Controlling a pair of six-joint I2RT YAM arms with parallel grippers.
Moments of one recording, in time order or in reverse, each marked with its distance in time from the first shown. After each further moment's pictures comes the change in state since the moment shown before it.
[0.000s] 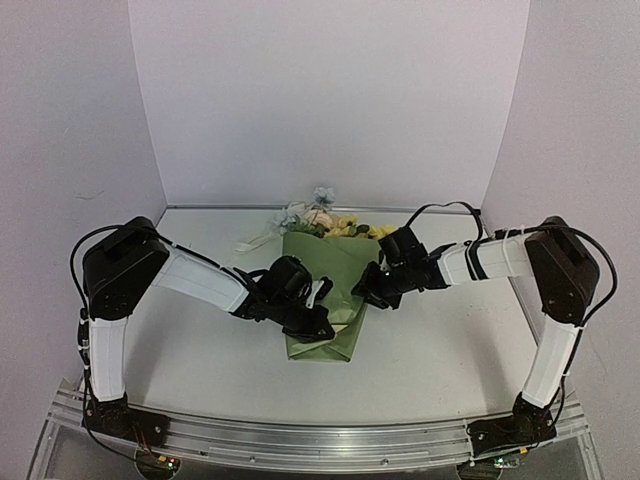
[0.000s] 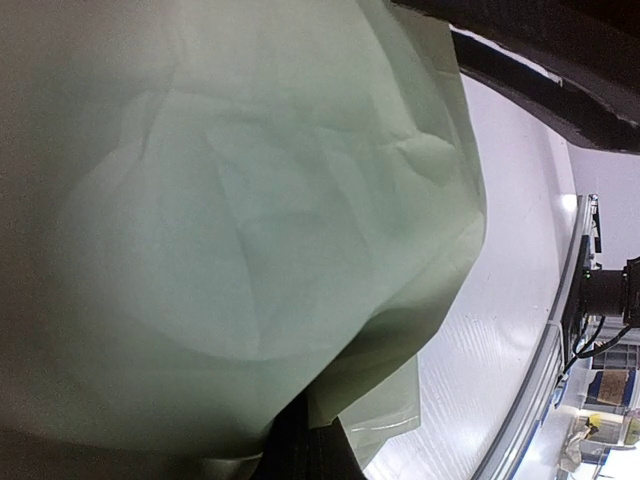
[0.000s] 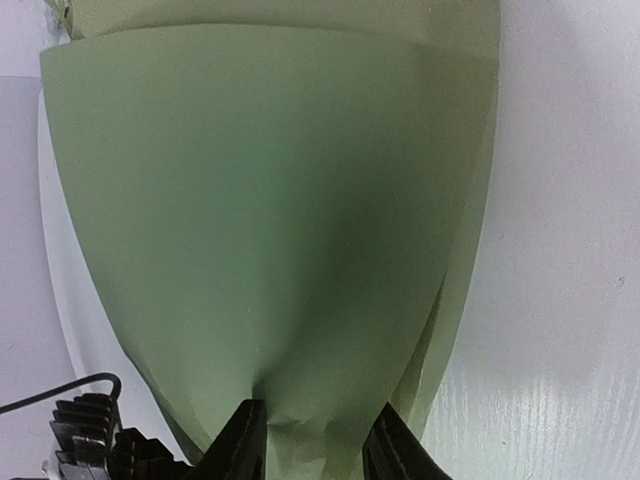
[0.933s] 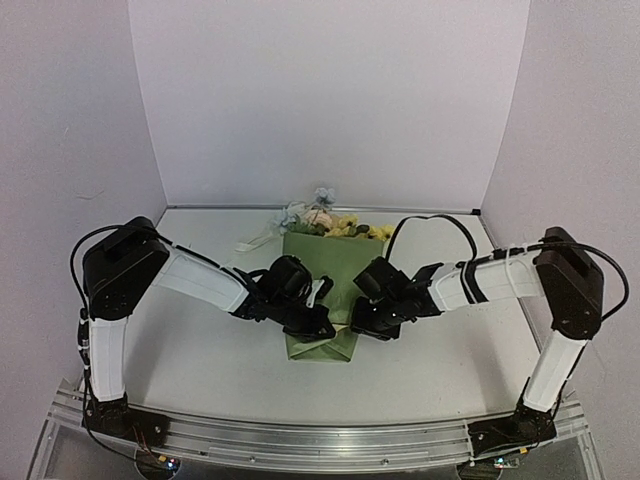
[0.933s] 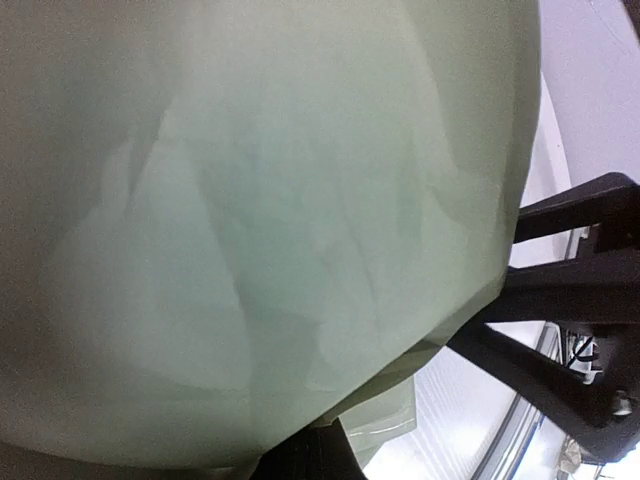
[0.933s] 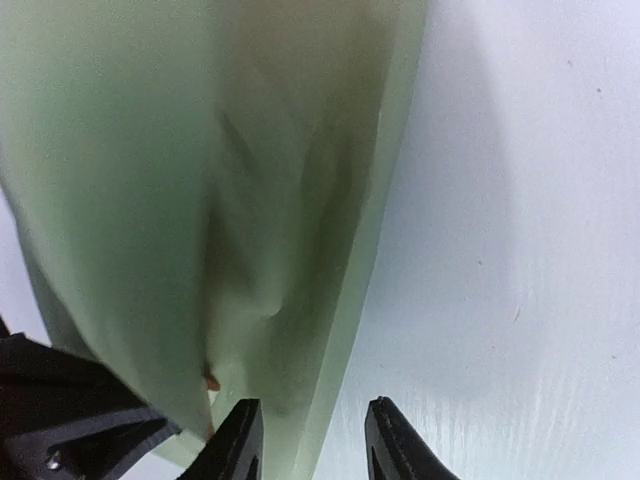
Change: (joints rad) left arm 0.000 0.000 -0.001 0.016 -0.001 0.000; right arm 0.238 -0.060 -0.060 -0.198 0.264 0.014
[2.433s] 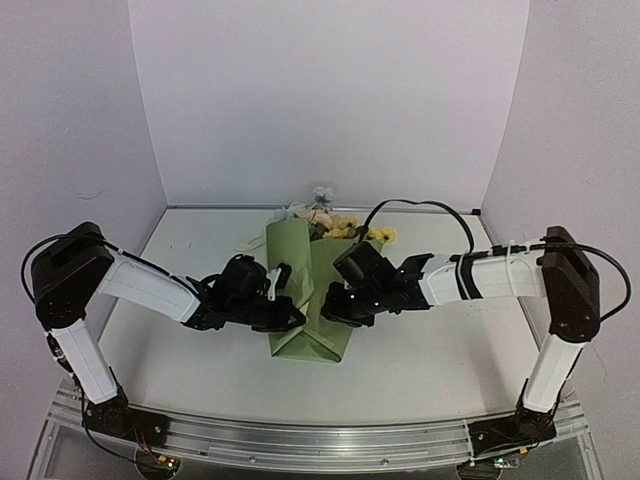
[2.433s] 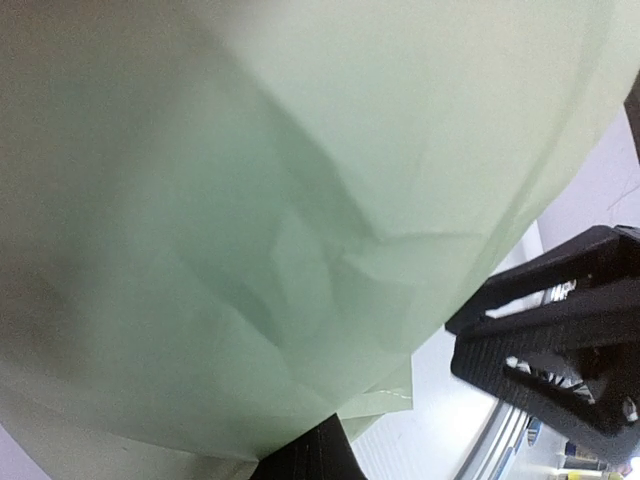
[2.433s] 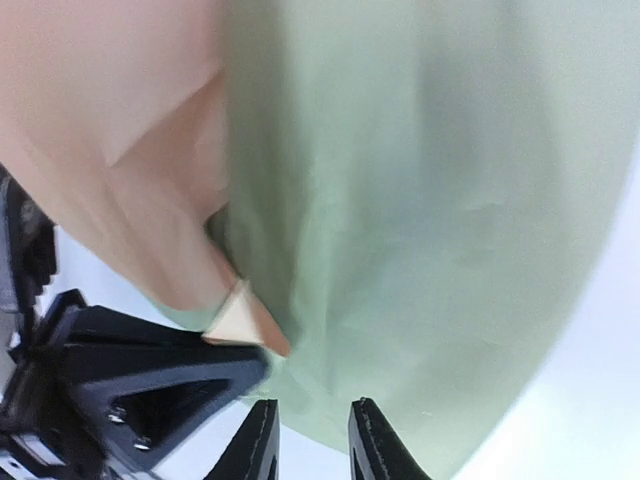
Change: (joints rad) left arm 0.063 -0.291 -0.352 0.233 -0.124 -0.109; right arm 0.068 0.016 0.152 0.047 -0.044 -0.037
